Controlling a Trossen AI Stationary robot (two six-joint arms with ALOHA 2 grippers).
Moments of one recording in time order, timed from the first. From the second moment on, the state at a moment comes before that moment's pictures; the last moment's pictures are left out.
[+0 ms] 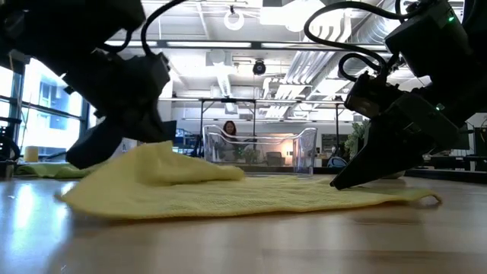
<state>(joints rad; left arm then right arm) -0.28 1.63 0.69 -0.21 -0.90 0.21 0.35 1.74 0.40 0.61 0.32 0.49</state>
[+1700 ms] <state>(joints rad) -0.20 1.64 0.96 -0.44 -0.33 -0.77 -0.03 1.52 0.55 0.22 0.18 -0.19</state>
